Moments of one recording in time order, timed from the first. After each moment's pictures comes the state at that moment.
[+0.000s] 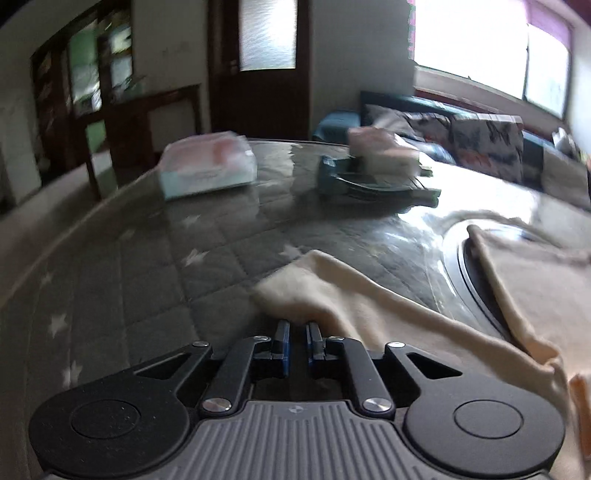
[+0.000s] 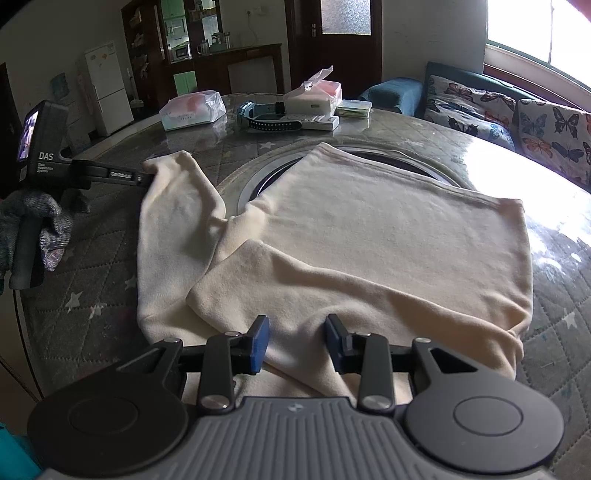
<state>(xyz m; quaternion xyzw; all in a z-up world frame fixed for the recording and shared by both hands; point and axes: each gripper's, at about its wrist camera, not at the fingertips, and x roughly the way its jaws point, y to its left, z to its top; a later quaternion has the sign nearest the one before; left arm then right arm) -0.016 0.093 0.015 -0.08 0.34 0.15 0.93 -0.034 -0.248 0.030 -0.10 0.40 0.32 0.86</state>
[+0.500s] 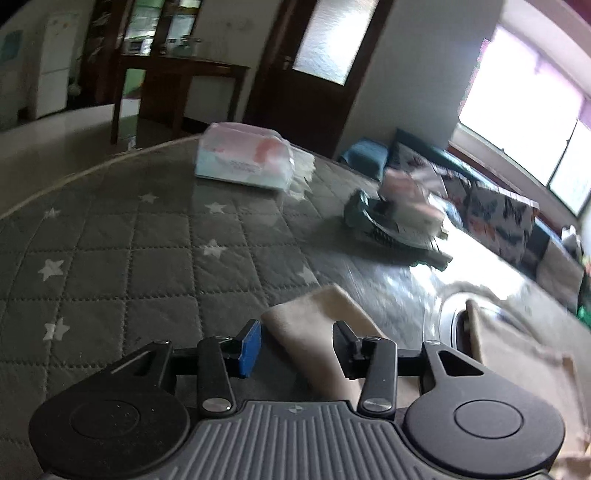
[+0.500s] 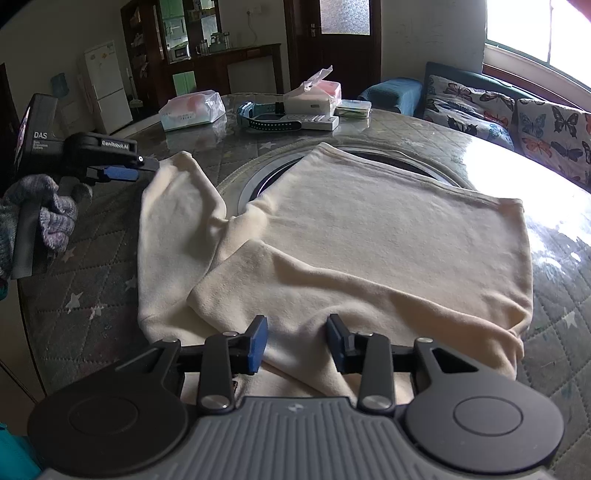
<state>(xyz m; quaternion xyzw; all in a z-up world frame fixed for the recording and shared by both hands) -0.022 0.125 0.023 -0.23 0.29 0.17 0.91 -0.035 -0.246 0.030 -0.10 0.40 0.32 0.86</state>
